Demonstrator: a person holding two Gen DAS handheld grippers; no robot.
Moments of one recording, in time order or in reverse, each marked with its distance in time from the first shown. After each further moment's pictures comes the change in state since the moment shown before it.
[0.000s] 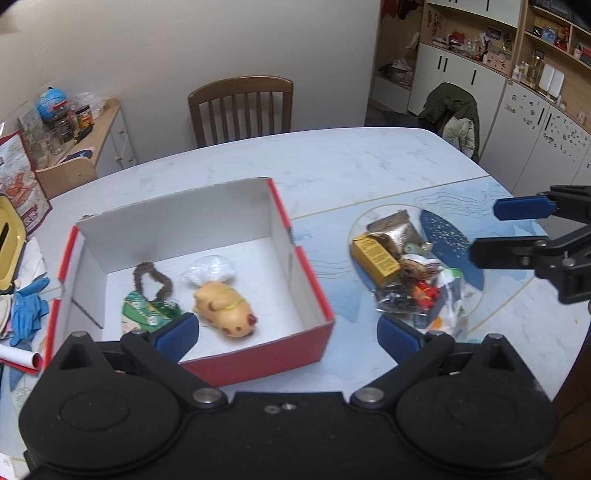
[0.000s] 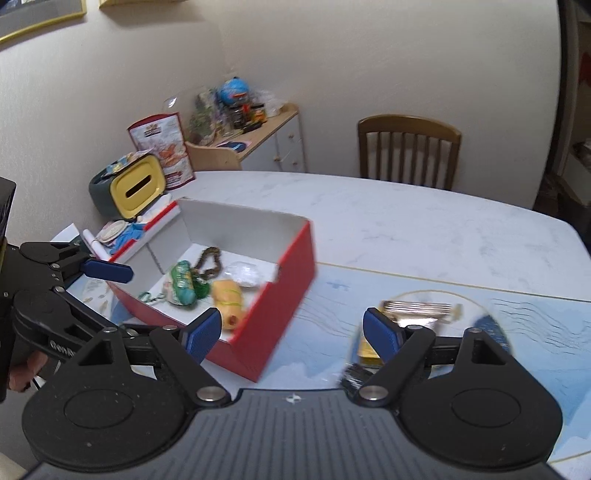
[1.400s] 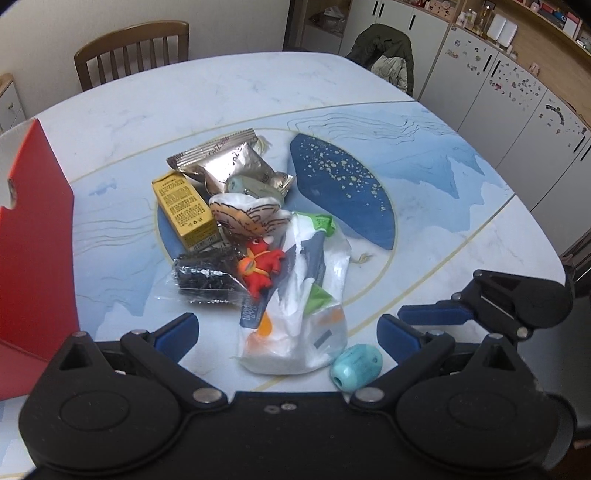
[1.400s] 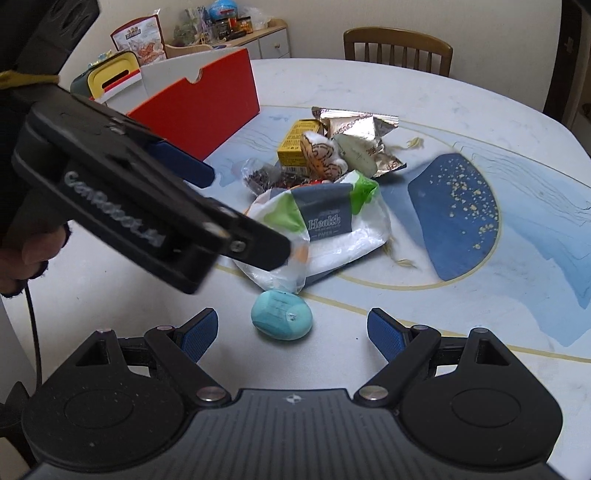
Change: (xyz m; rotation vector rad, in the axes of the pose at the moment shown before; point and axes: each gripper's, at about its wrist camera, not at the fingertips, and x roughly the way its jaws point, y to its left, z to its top) left arm 0.131 -0.153 -0.017 0.071 0.156 -0.199; right arm 0.038 -0.092 -0.163 -0.046 0.211 0.024
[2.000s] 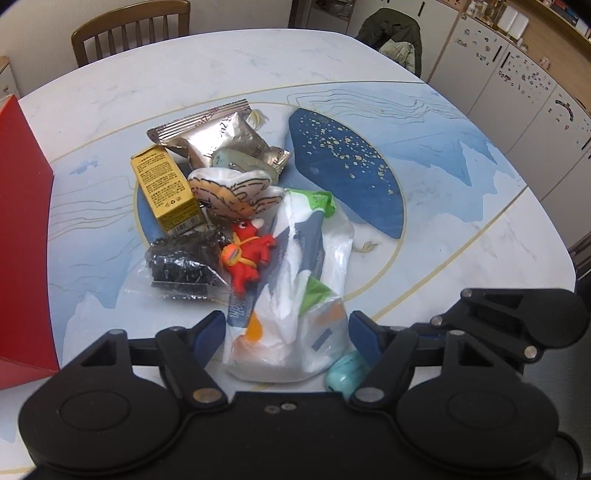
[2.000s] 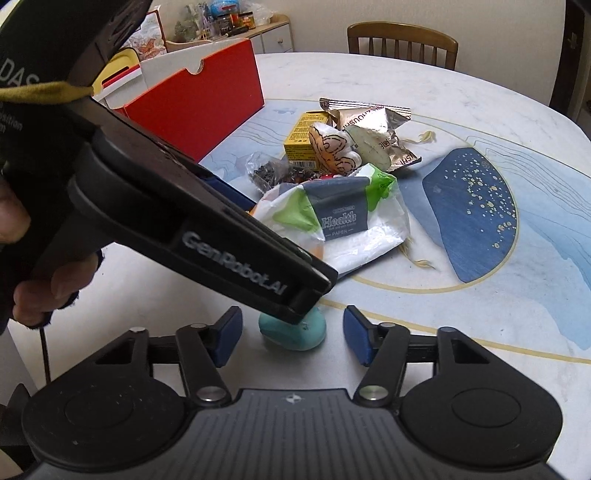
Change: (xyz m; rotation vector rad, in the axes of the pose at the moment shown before) left arm 0.027 -0.005 0.002 -0.025 0.055 -0.001; right arm 0.015 0.003 0.003 0.009 0.007 0.015
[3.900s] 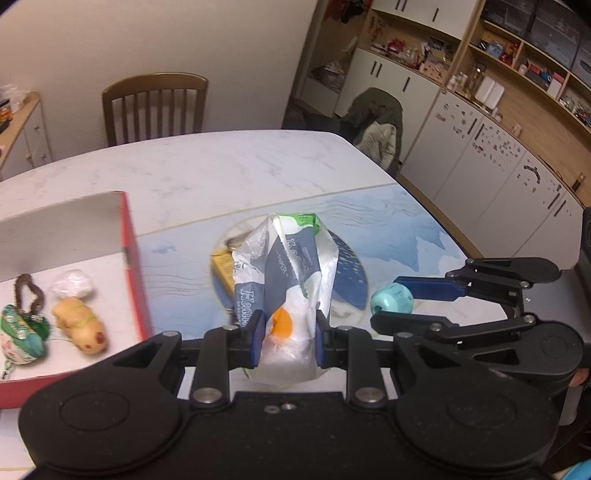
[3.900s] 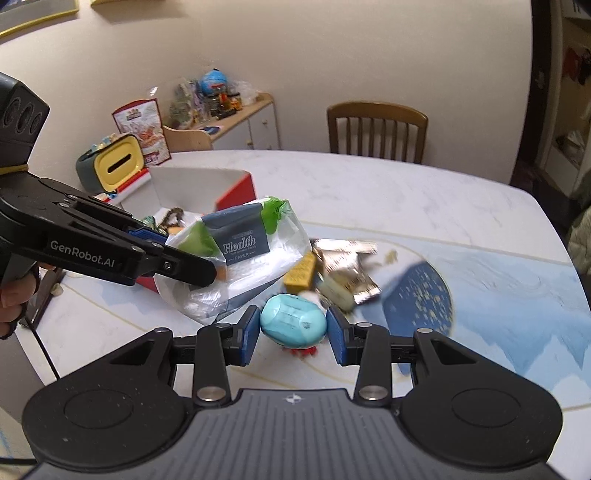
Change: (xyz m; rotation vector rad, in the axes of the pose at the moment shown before) left arm -0.167 0.051 0.004 -0.043 -0.223 -0.072; right arm -0.117 0.024 0.072 0.019 -0.205 -0.063
